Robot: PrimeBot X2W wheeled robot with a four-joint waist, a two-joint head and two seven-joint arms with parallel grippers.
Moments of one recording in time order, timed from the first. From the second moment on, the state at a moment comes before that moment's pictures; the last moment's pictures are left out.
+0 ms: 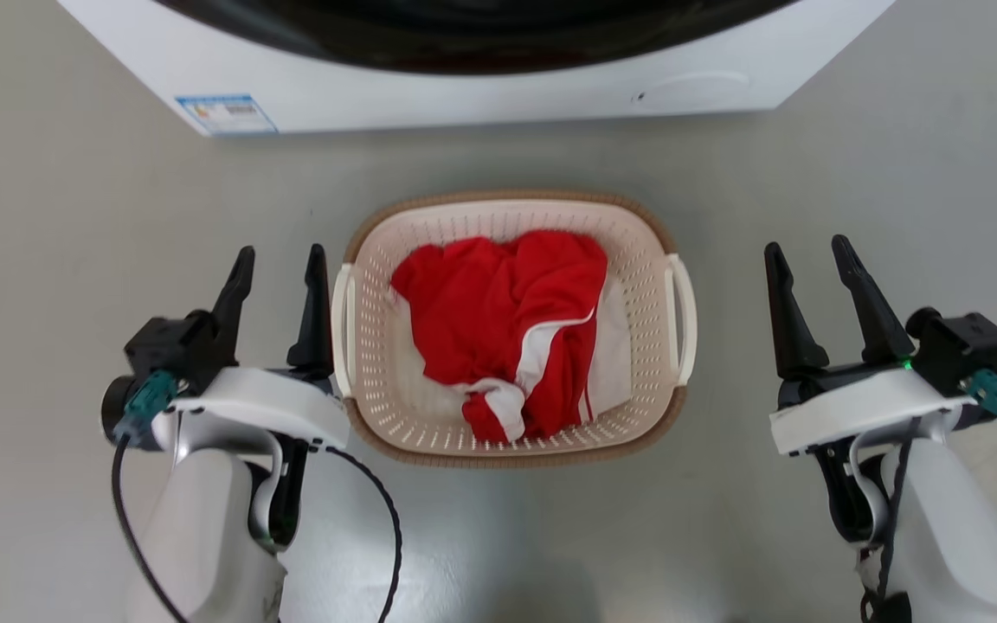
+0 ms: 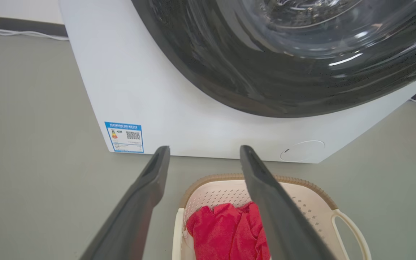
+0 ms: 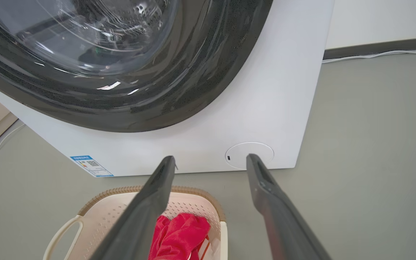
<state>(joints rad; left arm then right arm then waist) -0.39 0.04 -0.05 0.37 -0.25 -0.05 -0.26 -0.38 -0.13 0.06 0.36 0.28 0.12 -0.25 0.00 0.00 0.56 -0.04</state>
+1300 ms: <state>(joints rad) -0.86 0.03 -0.09 1.10 -0.24 -0.10 -0.26 -0.78 -0.16 0.33 0.91 0.44 0.12 -0.25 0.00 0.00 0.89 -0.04</state>
